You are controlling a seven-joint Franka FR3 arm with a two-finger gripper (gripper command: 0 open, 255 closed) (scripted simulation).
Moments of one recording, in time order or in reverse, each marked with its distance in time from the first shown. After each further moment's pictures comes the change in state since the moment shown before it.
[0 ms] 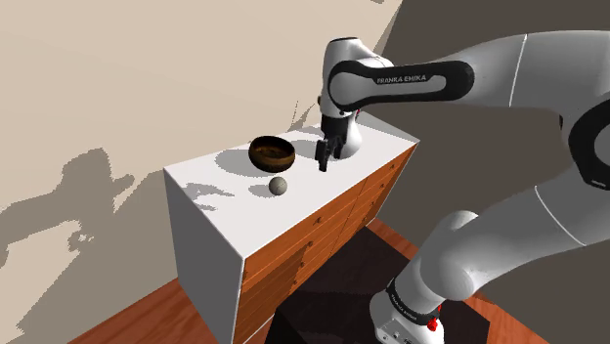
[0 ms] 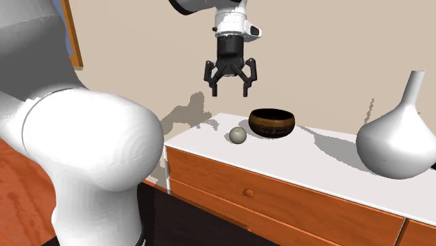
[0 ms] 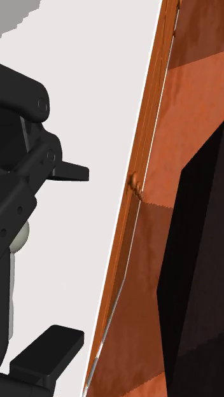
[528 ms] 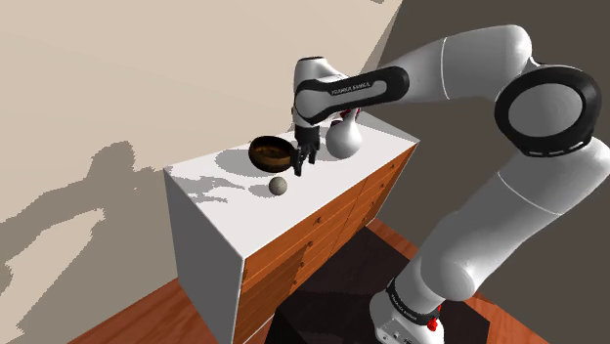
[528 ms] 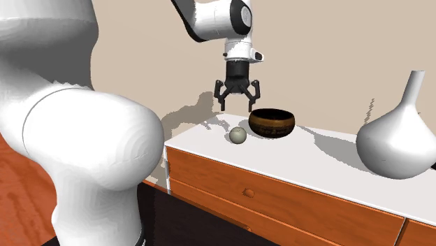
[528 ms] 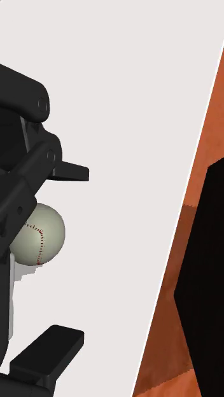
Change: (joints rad) arm 0.016 0.289 -0.001 0.123 0.020 0.165 -0.038
